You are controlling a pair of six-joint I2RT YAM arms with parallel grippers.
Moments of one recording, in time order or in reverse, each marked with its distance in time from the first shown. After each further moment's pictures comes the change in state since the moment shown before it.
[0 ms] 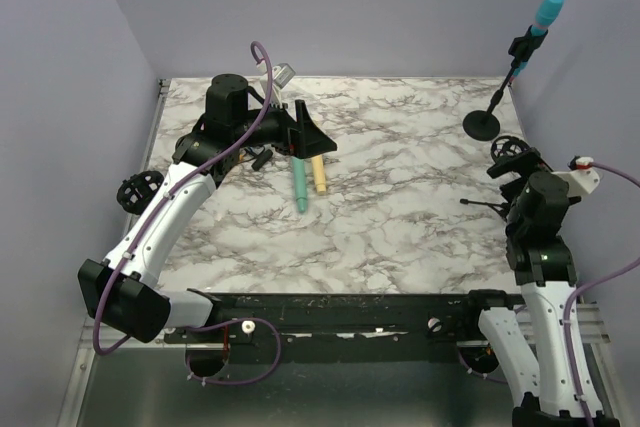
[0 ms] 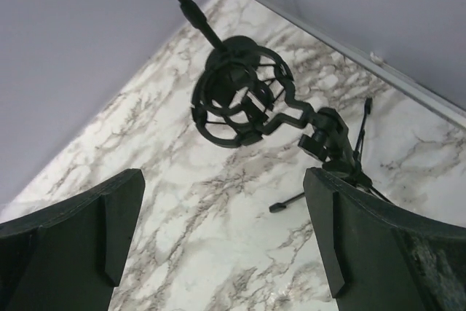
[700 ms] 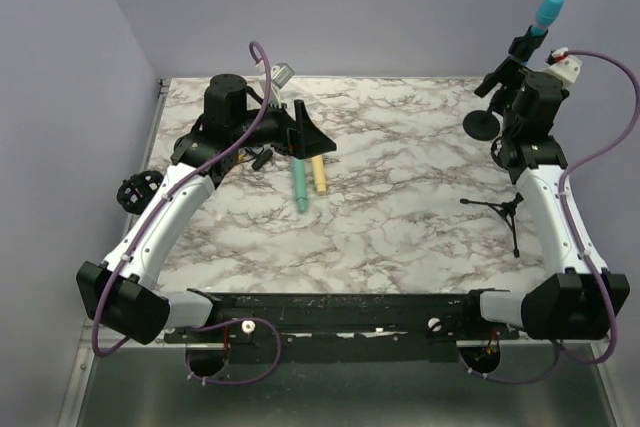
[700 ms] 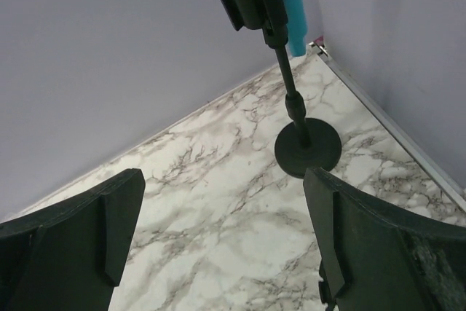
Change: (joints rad) left arm 0.000 -0.006 0.000 -0.002 0.001 0.000; right arm 0.000 0.634 0.475 0.295 -0.162 -0.224
